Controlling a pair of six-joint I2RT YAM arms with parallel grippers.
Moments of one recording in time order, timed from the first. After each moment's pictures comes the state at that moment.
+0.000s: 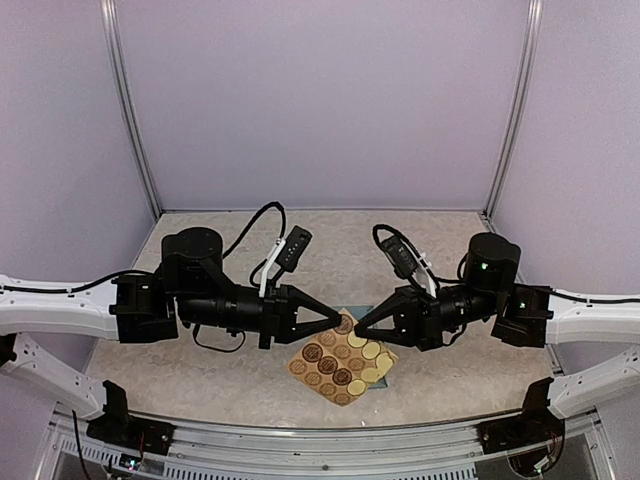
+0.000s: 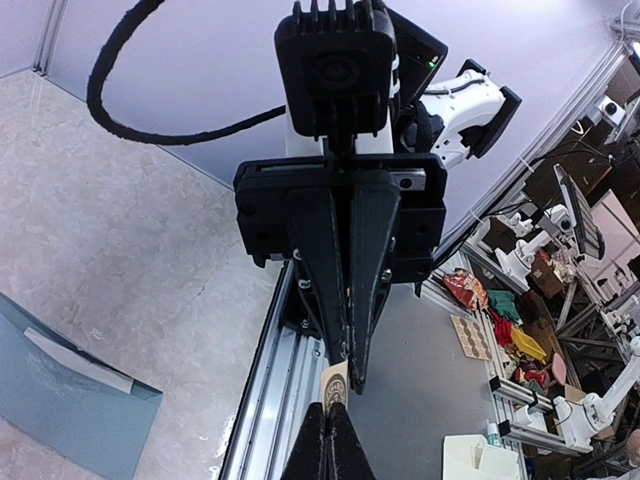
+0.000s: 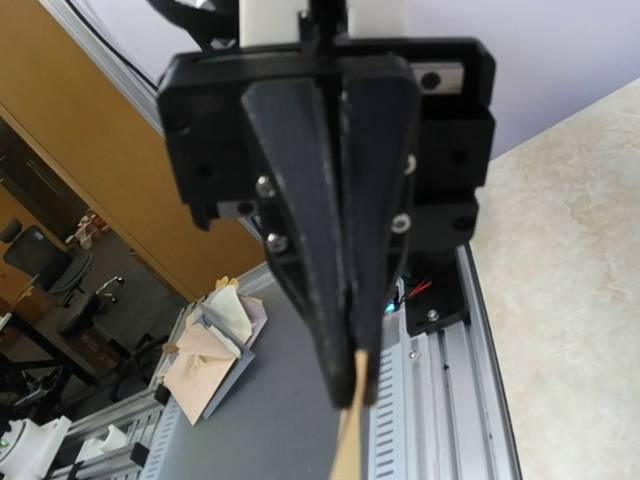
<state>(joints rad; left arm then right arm) -1.18 1.25 0.90 0.18 0.37 -0.50 1.00 1.09 0.67 0.35 -0.76 0.55</state>
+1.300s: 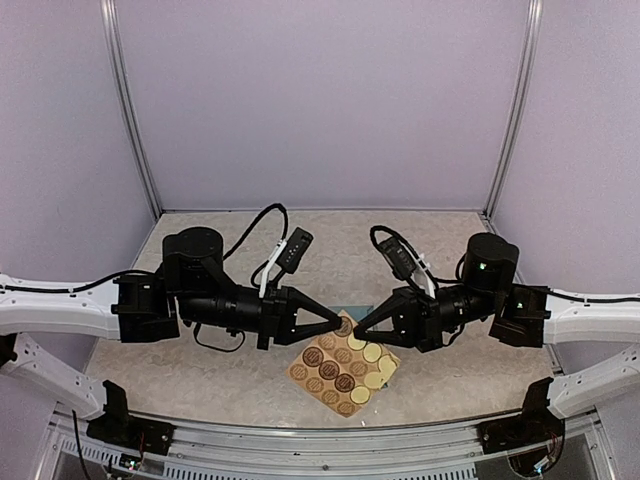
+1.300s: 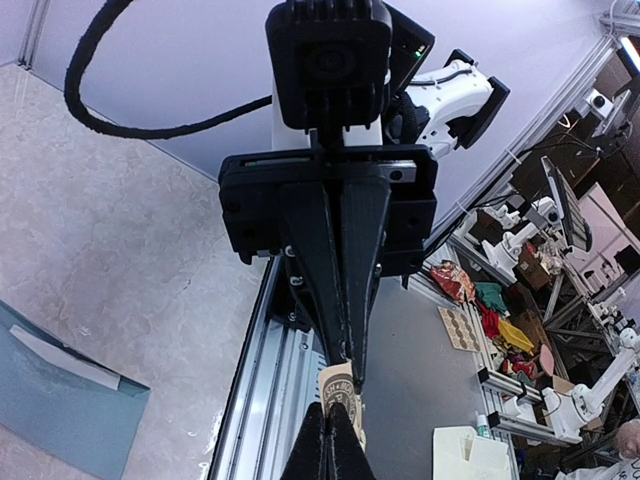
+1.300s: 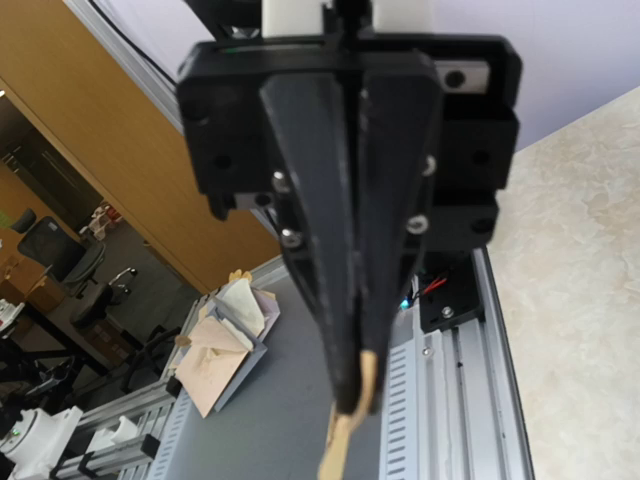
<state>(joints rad) -1.17 1.25 0.89 0.19 0.42 -0.51 1.00 1.11 0.67 0.37 -0.79 0.56</state>
